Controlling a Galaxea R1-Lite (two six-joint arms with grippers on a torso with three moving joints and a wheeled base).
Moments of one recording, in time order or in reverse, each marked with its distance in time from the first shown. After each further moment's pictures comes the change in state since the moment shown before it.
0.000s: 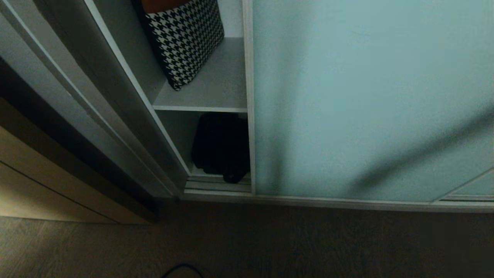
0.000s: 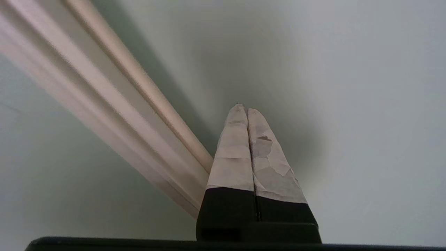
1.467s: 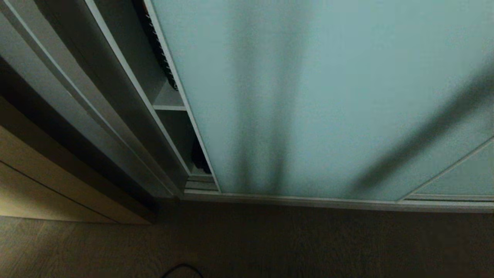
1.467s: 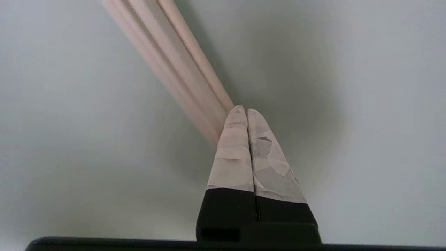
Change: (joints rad) left arm 0.000 0.000 0.000 0.000 0.000 0.000; right arm 0.096 -0.457 0.685 -0.294 0.141 0.003
